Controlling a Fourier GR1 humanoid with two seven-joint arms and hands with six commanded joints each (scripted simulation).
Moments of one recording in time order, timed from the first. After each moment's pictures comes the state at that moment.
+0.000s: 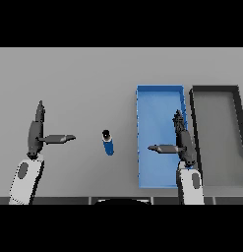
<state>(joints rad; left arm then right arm) -0.11 0.43 -0.16 -1.48 0.24 0.26 0.01 0.00 0.00 0.00 -1.57 0.00 0.00 0.00</state>
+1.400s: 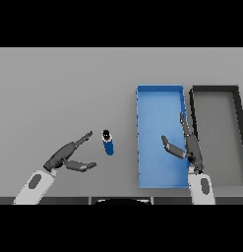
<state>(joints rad) -0.04 0.54 -0.48 -1.61 0.14 -0.20 -0.05 0.07 -0.17 0.06 -1.67 0.16 0.05 -0.09</state>
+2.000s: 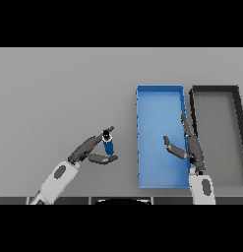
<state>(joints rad) -0.20 0.30 -0.55 -1.38 0.04 -0.14 -0.06 0.08 -0.17 0.05 -1.68 0.15 0.05 -0.09</state>
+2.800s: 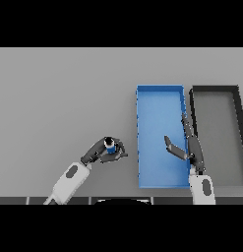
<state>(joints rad) -0.21 0.14 -0.54 -1.29 0.09 -0.13 -0.15 0.09 -0.17 0.05 -1.68 0.14 0.05 -0.11</state>
